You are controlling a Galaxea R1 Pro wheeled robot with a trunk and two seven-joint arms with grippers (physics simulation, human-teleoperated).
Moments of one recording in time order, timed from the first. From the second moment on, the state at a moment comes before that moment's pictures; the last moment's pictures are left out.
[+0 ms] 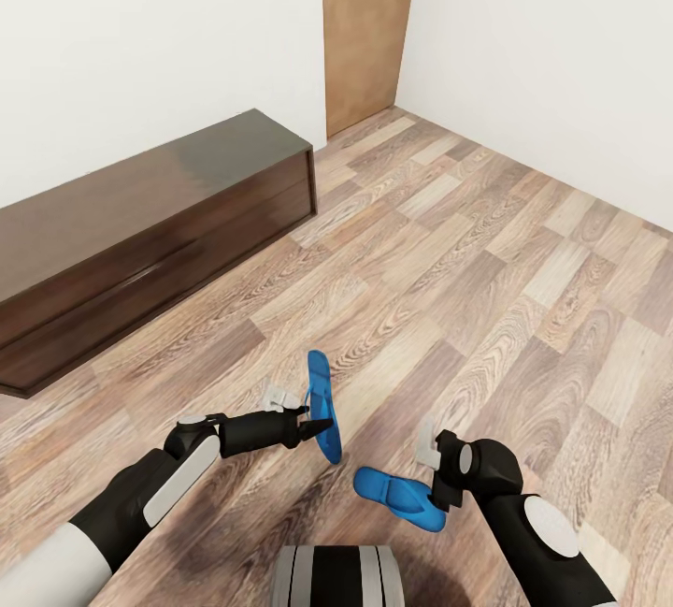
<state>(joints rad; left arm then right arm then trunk) -0.60 0.26 -0.60 -1.15 0.75 0.44 -0.53 -0.39 -0.06 0.18 -1.33 1.20 0.43 1.02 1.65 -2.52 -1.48</state>
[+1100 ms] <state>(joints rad) -0.60 0.26 -0.60 -1.15 0.75 0.44 -0.53 -0.39 -0.01 0.18 -1.33 1.20 0.43 1.02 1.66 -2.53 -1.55</state>
